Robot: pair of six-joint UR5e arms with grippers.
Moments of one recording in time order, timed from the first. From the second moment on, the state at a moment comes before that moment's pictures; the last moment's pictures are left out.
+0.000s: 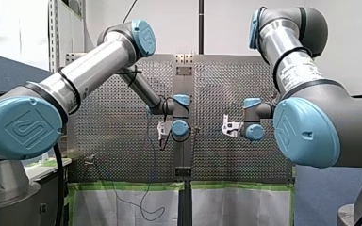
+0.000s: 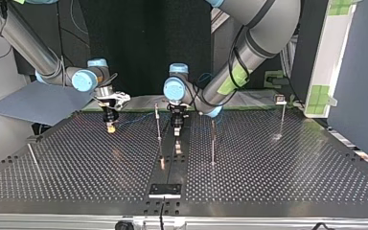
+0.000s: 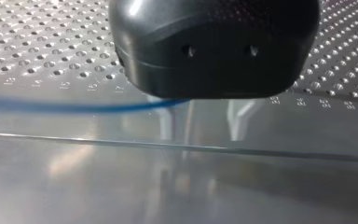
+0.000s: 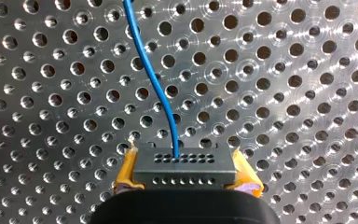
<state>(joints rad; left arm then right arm) -0.55 -2.45 -1.27 -2.63 -2.03 -1.60 1.86 -0.77 1.50 -0.71 1.37 1.66</state>
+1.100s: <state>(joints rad) -0.61 -2.37 -1.36 -2.74 -2.03 -1.57 1.86 -0.77 1.50 -0.67 1.37 1.66</state>
